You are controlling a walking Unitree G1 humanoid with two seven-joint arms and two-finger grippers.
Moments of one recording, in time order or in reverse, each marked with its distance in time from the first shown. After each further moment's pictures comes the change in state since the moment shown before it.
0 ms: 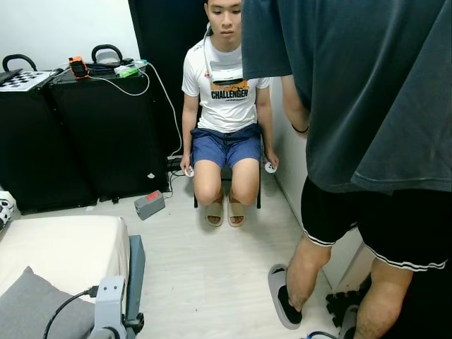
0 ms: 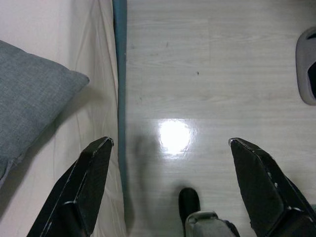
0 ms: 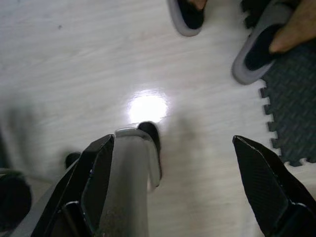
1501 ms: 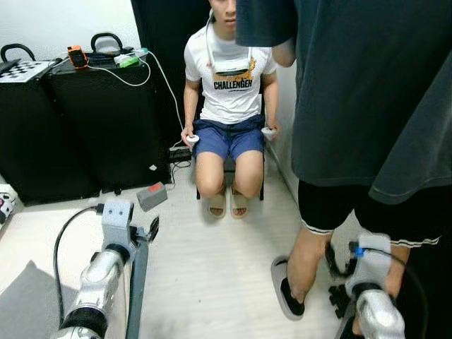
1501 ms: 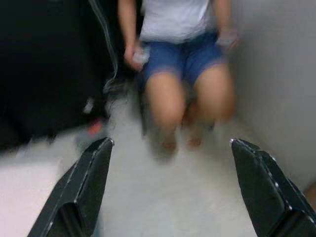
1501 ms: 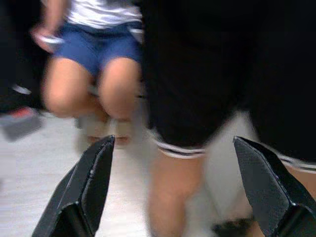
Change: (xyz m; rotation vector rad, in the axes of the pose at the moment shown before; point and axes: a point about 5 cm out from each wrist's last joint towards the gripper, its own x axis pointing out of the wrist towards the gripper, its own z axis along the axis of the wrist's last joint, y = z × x) left arm -0.035 -0.049 0.174 0.098 -0.846 -0.307; right arm -0.038 -0.049 0.195 -0.056 -0.939 0.025
